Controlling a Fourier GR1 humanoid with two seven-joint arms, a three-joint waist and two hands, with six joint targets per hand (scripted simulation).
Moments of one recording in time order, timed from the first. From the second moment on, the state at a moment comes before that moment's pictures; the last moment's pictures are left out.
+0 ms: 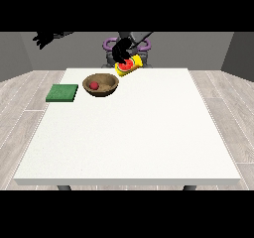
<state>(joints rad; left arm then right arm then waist) -0.98 0.04 -0.83 -0.61 -1.51 0.09 0.45 -0.31 -0.37 -0.36 -1.16 -0.36 0.29 0.00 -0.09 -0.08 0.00</state>
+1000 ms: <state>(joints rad) -0.80 0.15 -0.51 -0.78 -1.37 0.30 0.34 -0.24 -0.37 -0.37 -1.22 -0.38 0.26 0.06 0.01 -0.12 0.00</state>
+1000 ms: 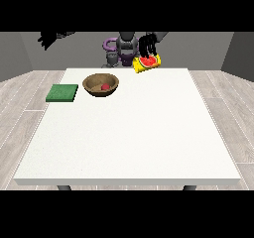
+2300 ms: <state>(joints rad) -0.22 0.03 -0.24 -1.24 -0.09 0.25 -0.35 -0.27 -0.14 -0.26 -1.14 -0.23 0.06 -0.21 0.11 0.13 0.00</state>
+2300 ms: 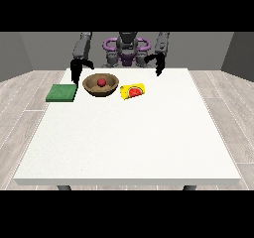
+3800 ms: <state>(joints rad) -0.17 0.06 -0.22 -1.49 -0.14 0.13 -0.24 -0.36 -0.12 -0.36 -0.64 -0.29 0.07 -0.56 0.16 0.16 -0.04</state>
